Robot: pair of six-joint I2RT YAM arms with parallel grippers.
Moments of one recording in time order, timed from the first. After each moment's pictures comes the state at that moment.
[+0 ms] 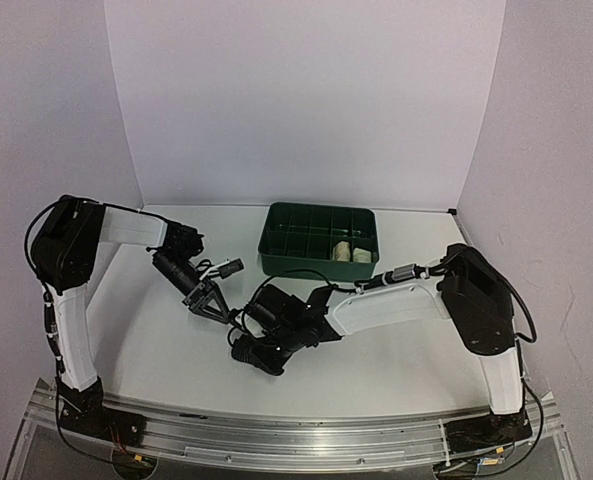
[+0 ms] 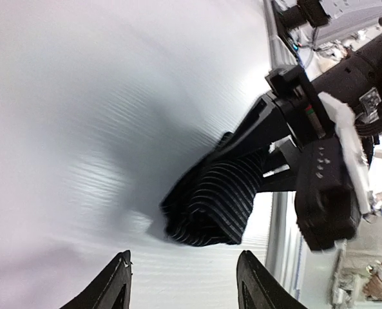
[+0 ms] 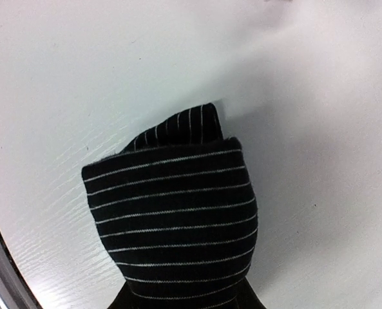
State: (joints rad) left arm -0.39 2.00 1.30 -0.94 0.96 0.79; right arm 1.17 2.16 1.50 -0.39 -0.01 0.18
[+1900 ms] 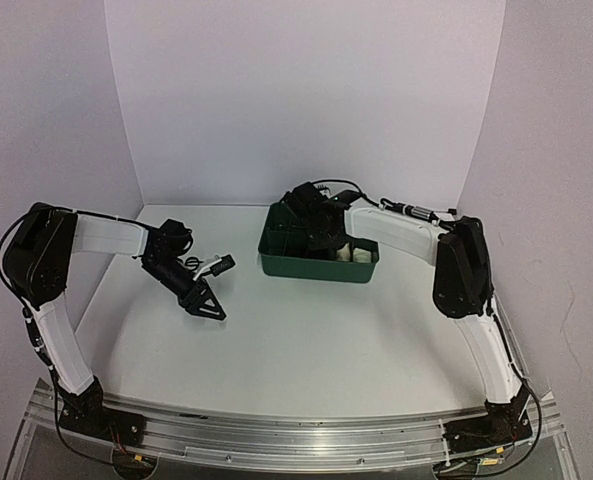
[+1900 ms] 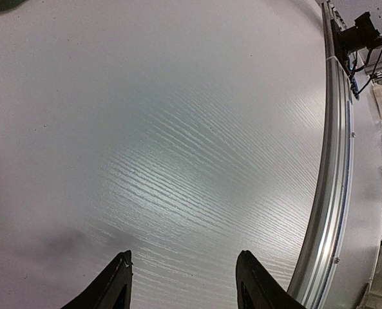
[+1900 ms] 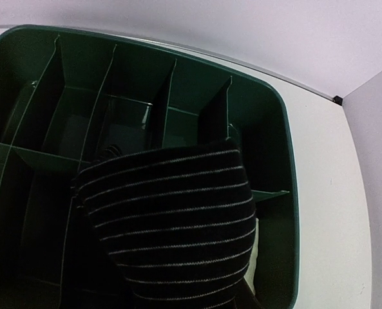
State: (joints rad) left arm -0.38 1.81 1.10 -0.65 0.78 0.53; right arm 0.78 2.37 2.16 -0.83 0.75 0.45
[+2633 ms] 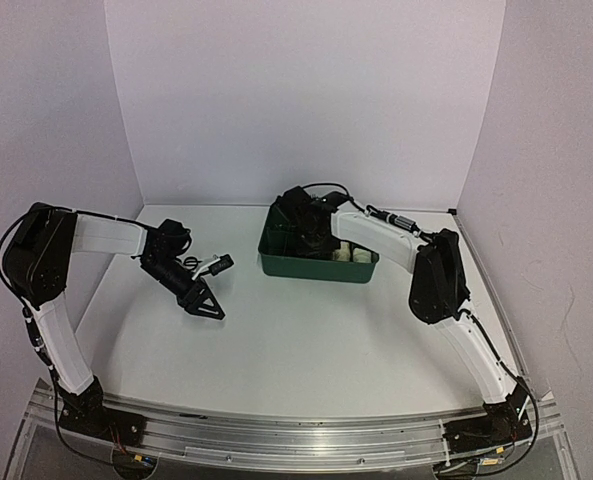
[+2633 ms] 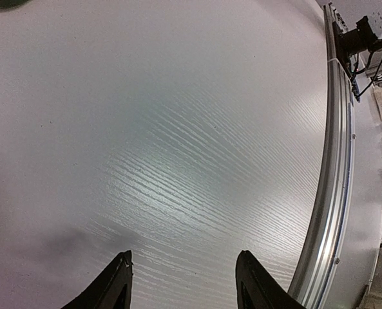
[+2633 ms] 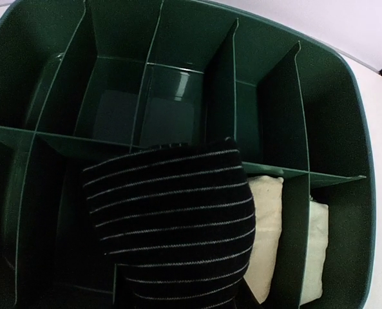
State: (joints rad) left arm -0.37 1.81 1.10 -0.65 0.78 0.52; right arm 0.79 2.59 2.47 -1.00 0.59 0.56
